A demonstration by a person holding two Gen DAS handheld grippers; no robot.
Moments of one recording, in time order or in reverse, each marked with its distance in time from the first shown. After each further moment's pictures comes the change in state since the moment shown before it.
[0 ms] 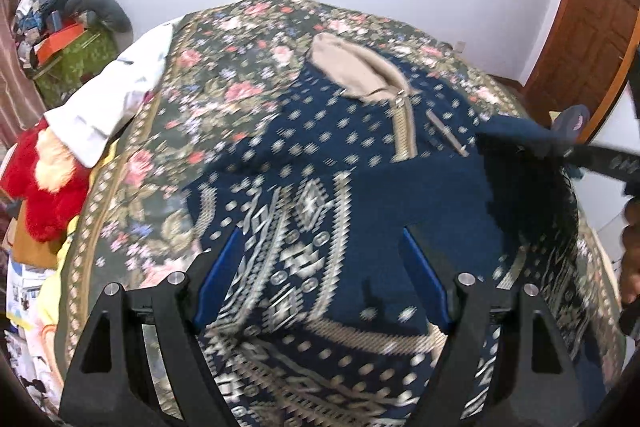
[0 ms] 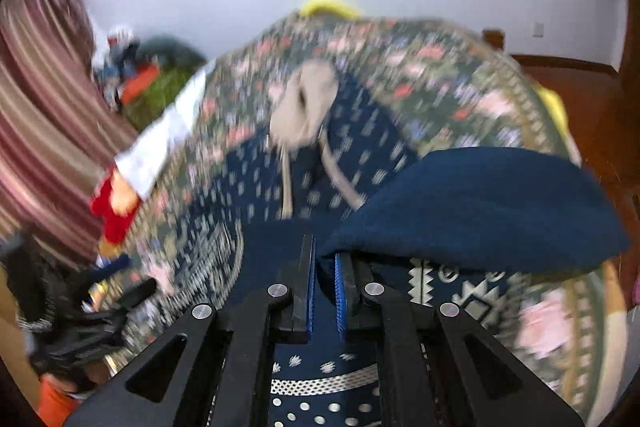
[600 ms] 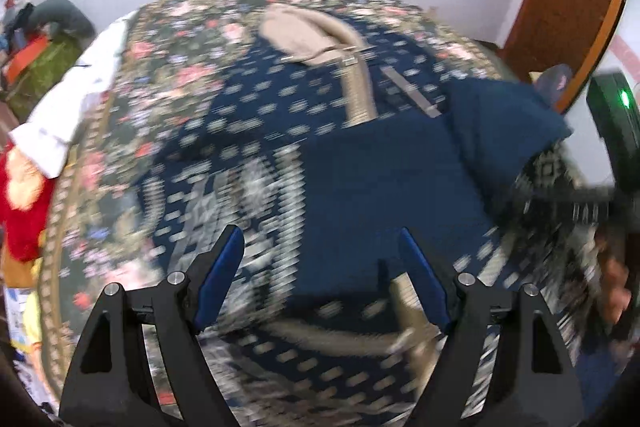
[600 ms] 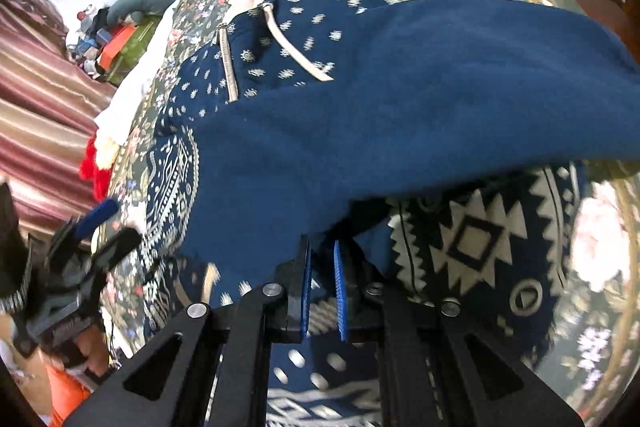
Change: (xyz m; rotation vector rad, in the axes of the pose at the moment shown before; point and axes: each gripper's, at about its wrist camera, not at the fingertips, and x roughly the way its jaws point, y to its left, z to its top) left arm 0.035 -0.055 0.005 0.099 0.084 -0.093; right arm 0.030 -0.061 -0.050 0.117 0.264 0.051
